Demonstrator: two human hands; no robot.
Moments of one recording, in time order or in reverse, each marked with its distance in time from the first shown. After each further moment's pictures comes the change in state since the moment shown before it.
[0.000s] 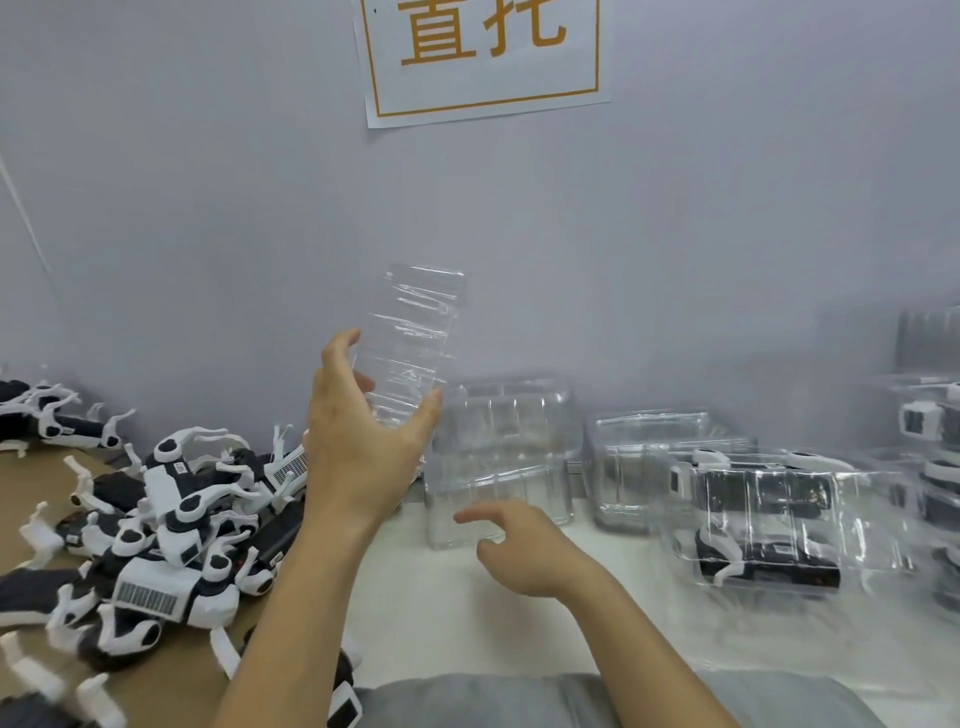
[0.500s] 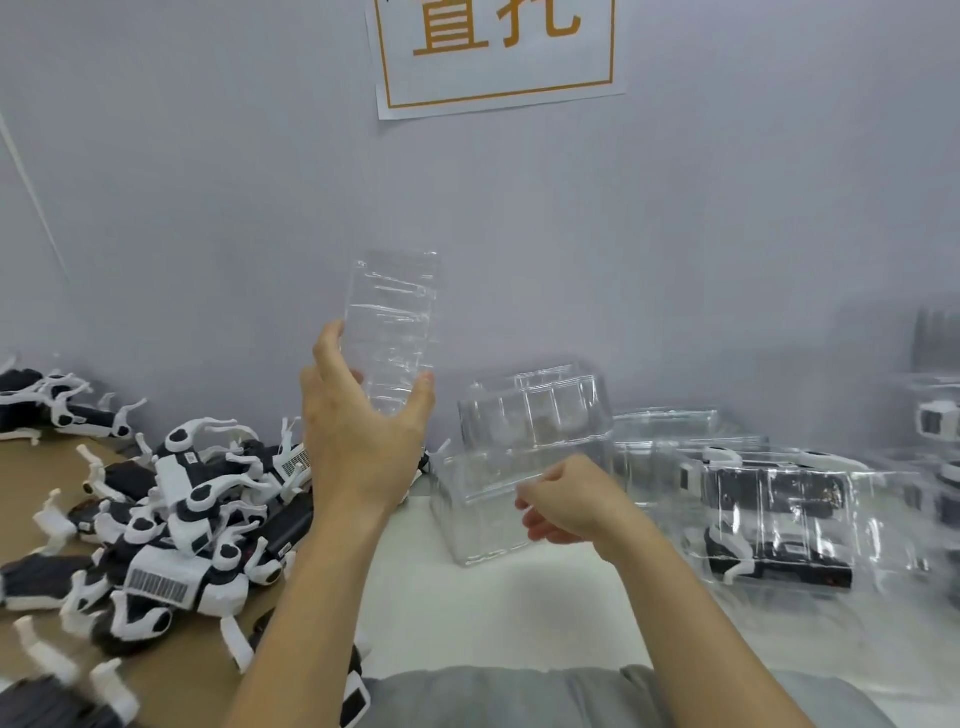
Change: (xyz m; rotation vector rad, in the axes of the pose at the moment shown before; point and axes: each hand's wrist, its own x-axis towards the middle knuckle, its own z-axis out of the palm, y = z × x) left_hand 0.001 -0.002 0.003 -0.022 0.102 -0.045; right_hand -0.008 -0.020 -0.044 0.189 0.209 0.297
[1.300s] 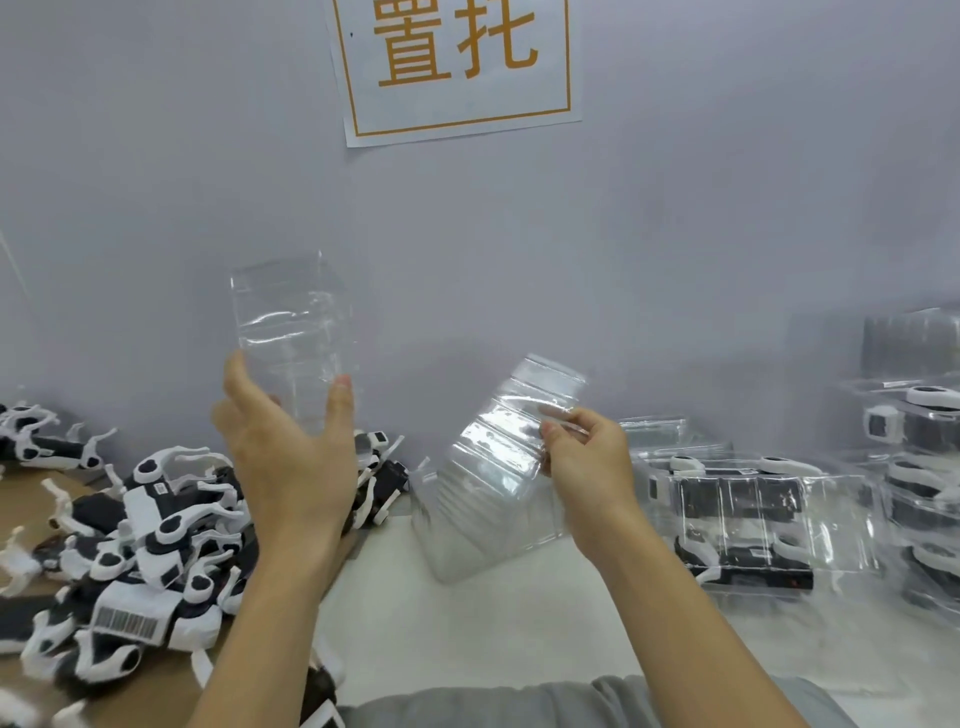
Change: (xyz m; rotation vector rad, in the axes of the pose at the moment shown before) left_hand 0.009 -0.004 -0.010 0.007 0.171 -0.022; right_hand -0.013 -0.014 -0.017 0.721 0.405 -0.284
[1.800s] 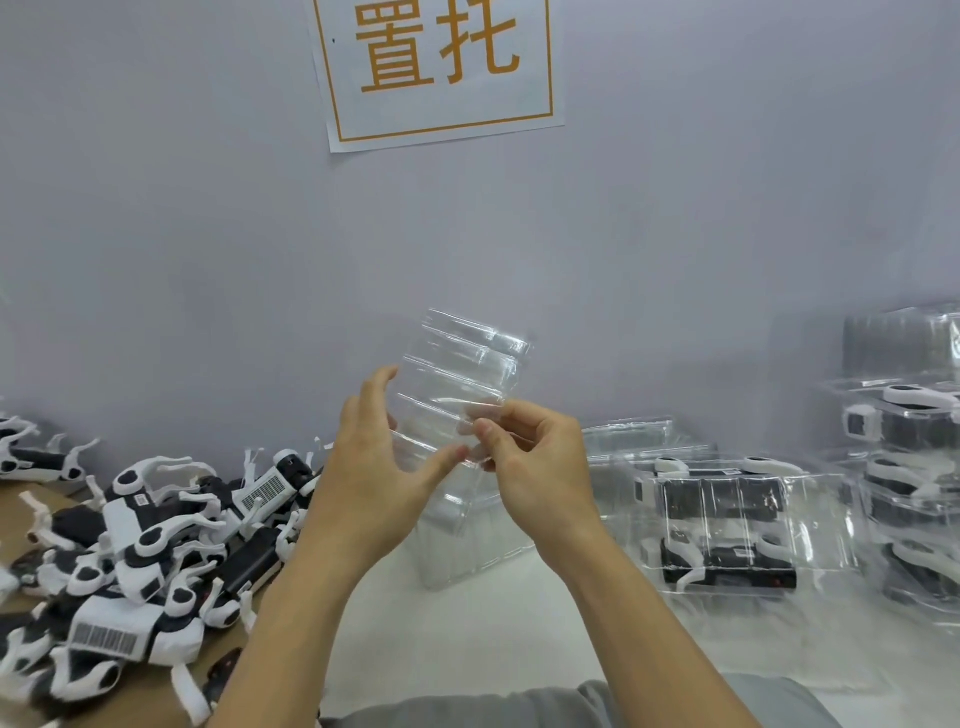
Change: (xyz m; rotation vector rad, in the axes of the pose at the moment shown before) left_hand -0.023 0.004 0.024 0.070 -0.524 0.199; right_hand -0.024 -0.017 0.015 -0.009 -0.226 -0.229
